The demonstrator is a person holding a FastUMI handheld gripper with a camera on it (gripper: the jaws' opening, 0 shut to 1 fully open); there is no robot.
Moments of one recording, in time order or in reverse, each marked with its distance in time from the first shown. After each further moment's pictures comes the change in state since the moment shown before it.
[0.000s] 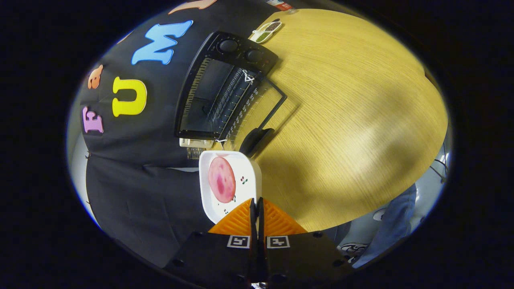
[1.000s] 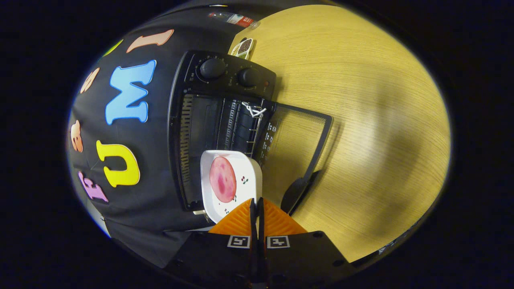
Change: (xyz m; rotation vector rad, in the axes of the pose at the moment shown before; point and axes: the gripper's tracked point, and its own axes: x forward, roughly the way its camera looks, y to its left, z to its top) arm 0.109 0.070 0.108 0.343 -0.332 0.019
